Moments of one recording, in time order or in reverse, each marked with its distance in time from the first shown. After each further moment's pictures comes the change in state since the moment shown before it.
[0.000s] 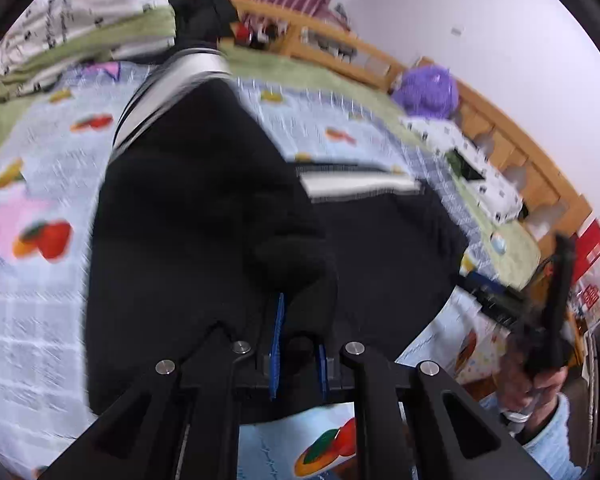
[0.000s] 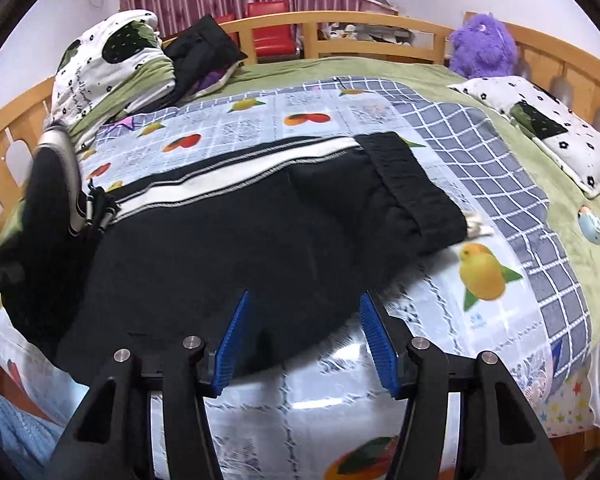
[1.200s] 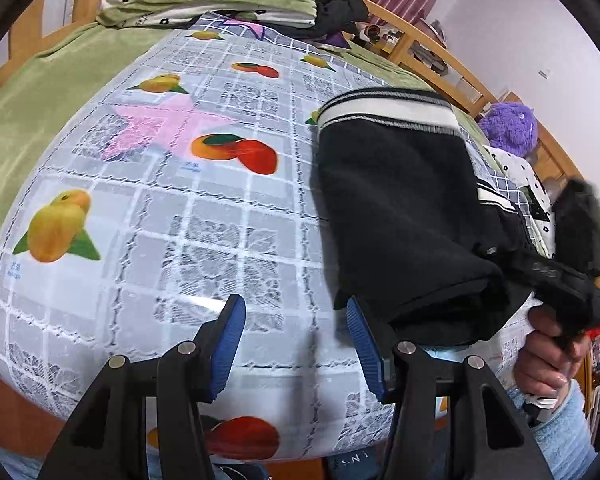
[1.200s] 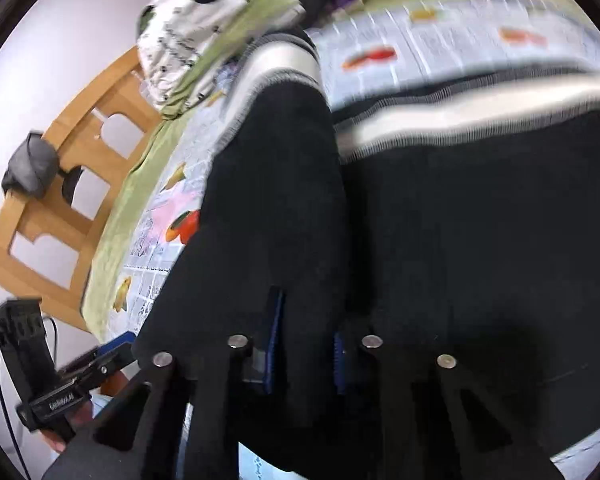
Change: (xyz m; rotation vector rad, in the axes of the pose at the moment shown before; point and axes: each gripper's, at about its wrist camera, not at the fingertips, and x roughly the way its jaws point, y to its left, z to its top) left arm -0.068 0.135 -0.054 -0.237 0.008 0.177; right arm 0.063 0.174 0.013 -0.006 0.221 0.511
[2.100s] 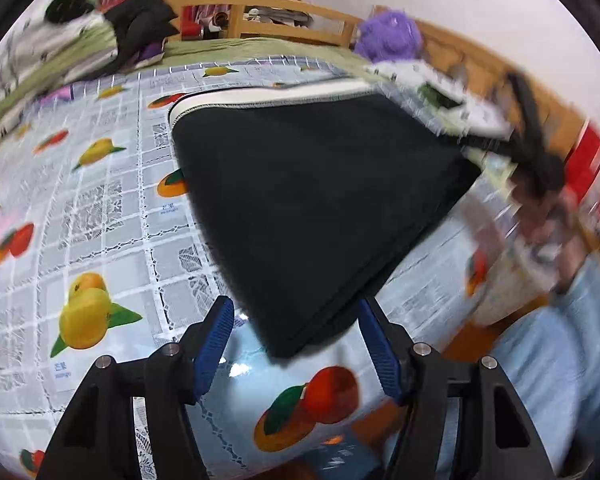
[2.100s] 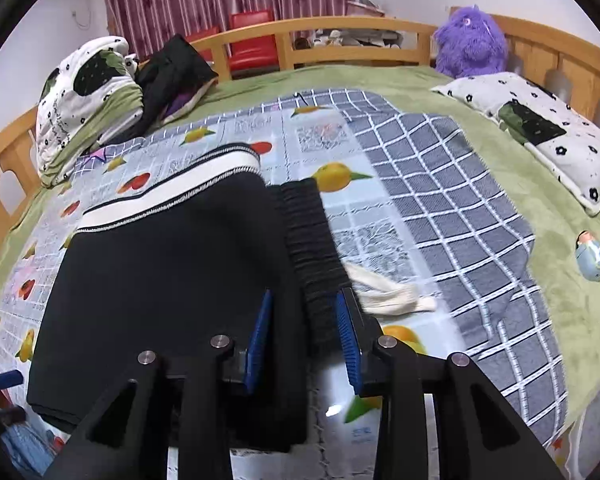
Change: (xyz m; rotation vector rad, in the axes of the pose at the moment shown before) left arm 0.048 -0.209 -0.051 0.488 0.024 -0.087; right arm -0.175 -0.230 0.016 0.027 -0.258 -0.473
